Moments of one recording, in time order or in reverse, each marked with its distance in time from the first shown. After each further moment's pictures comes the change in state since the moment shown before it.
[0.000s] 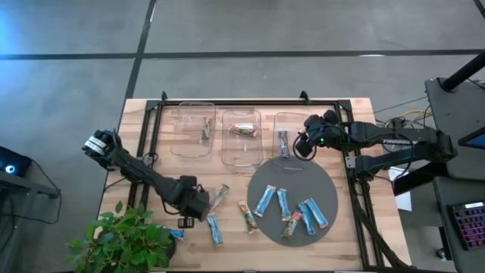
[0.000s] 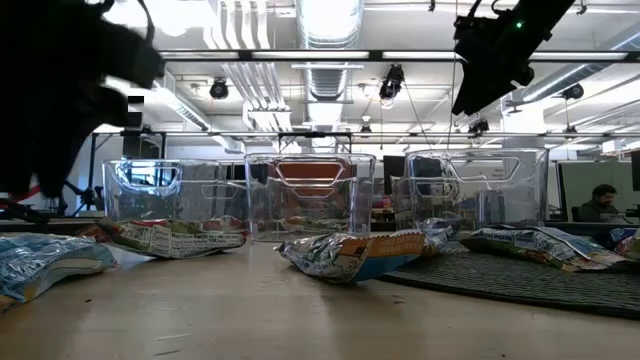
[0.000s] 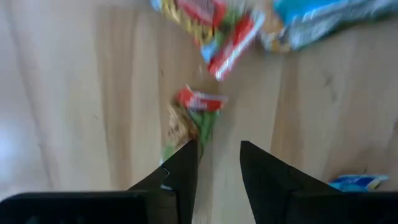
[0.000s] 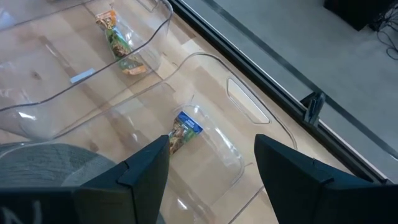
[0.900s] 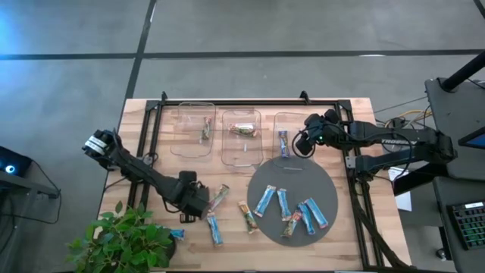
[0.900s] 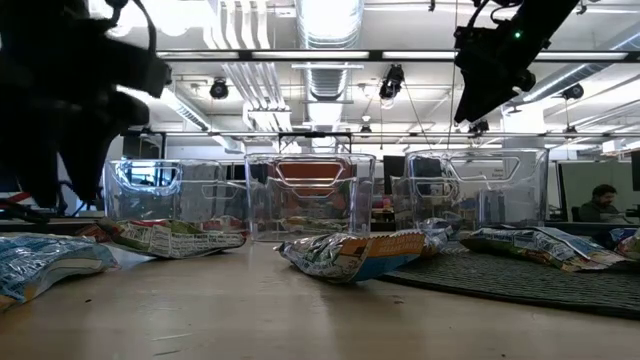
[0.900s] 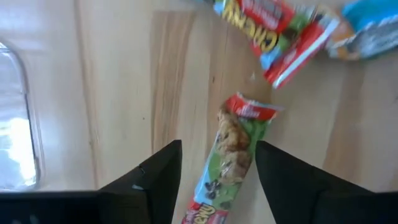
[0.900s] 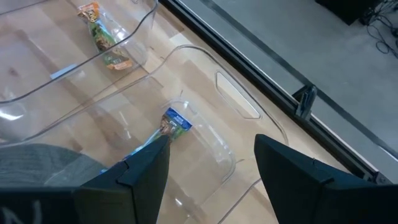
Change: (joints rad) left arm 0.012 0.000 -0.026 -0.011 -0.134 -0.001; right arm -0.041 0.000 -0.025 0.014 0.001 -0.015
